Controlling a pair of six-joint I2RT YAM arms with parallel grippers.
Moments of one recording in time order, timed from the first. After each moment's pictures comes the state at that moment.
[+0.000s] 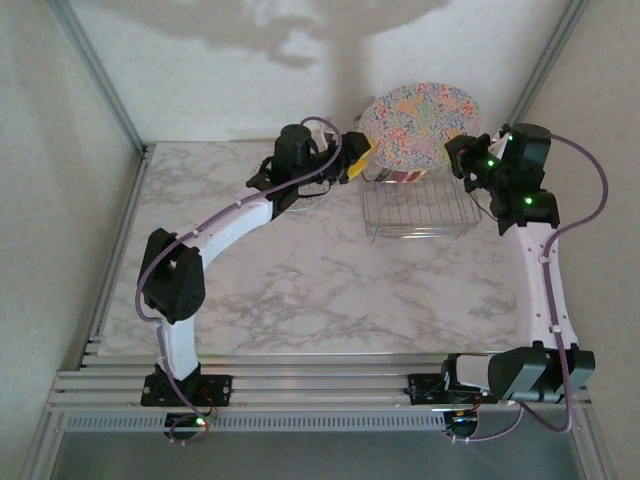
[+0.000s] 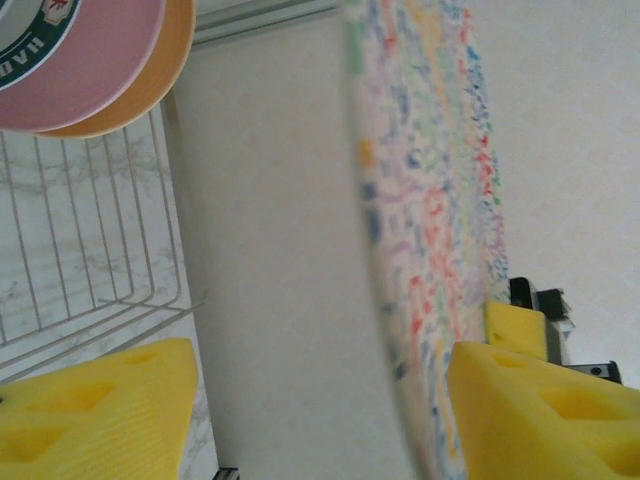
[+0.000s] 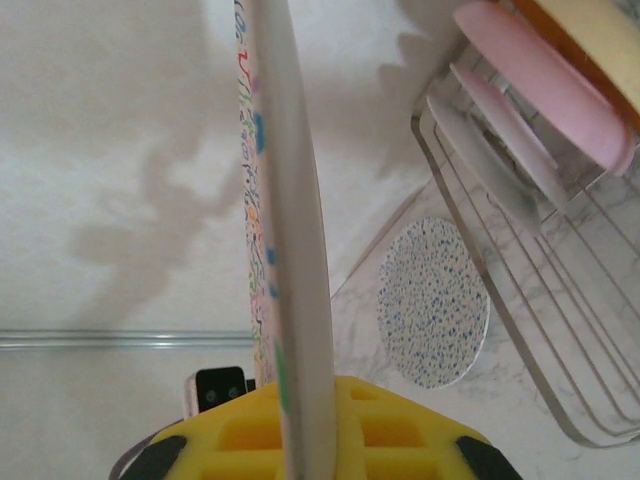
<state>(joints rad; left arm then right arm) -0.58 1.93 1.67 0.15 0.51 -1.29 -0.02 1.30 1.45 -0.51 -0.49 1.10</state>
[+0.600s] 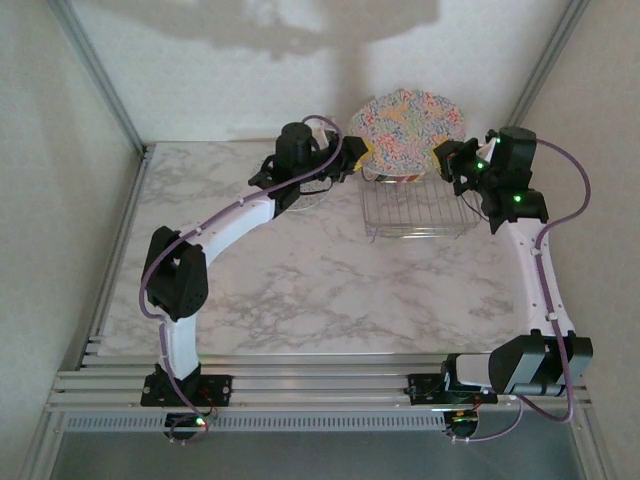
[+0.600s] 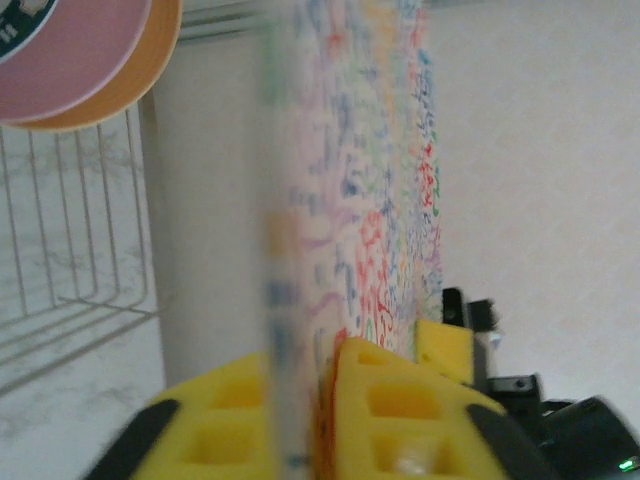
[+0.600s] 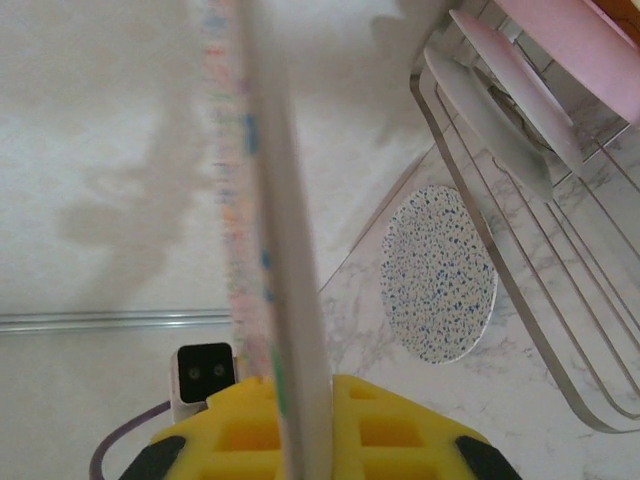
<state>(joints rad) -0.57 1.95 1.70 0.18 0.51 -1.42 0.00 1.31 1.38 -0.43 -0.53 1.13</state>
